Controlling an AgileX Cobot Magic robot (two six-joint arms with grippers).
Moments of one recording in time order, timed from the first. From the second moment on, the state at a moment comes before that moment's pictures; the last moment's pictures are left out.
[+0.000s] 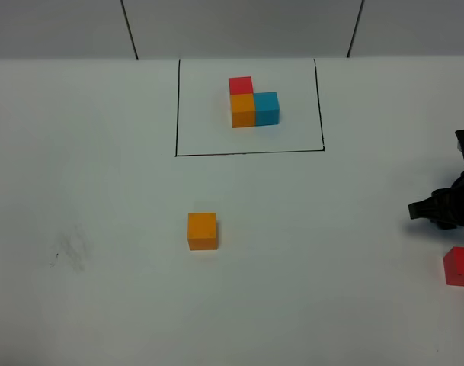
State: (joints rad) left arm 0.03 -0.01 -0.51 0.08 1.08 -0.04; right arm 0.03 1.77 -0.72 -0.06 0.17 0.00
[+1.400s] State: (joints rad) left arm 0.03 -0.01 -0.51 0.08 1.08 -0.04; right arm 0.42 1.29 -0.92 0.04 0.79 -1.12
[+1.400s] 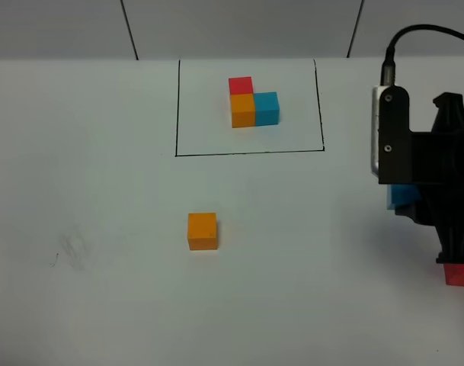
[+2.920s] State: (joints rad) left arm 0.03 -0.01 -0.51 0.08 1.08 -0.04; right arm 0.68 1.91 -1.25 0.33 0.69 -1.18
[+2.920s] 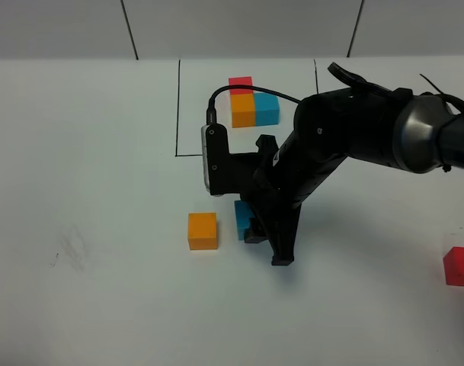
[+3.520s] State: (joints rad) left arm 0.03 -0.01 -0.51 0.08 1.08 -0.04; right arm 0.68 1.97 -1.31 0.35 0.66 -1.17
